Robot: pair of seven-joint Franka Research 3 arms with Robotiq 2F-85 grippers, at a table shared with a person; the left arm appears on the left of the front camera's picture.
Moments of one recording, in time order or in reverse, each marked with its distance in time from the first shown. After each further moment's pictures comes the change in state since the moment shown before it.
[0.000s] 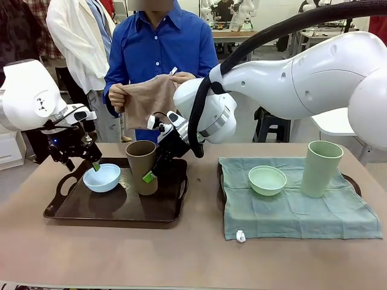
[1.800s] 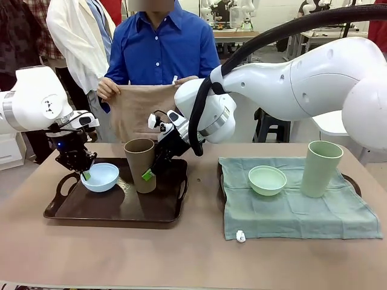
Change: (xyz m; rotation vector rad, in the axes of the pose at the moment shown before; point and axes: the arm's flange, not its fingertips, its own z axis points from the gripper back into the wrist) left arm 0.005 0.003 -0.017 0.015 0.093 0.016; right arm 0.000 -0.011 0.001 -0.006 -0.027 0.058
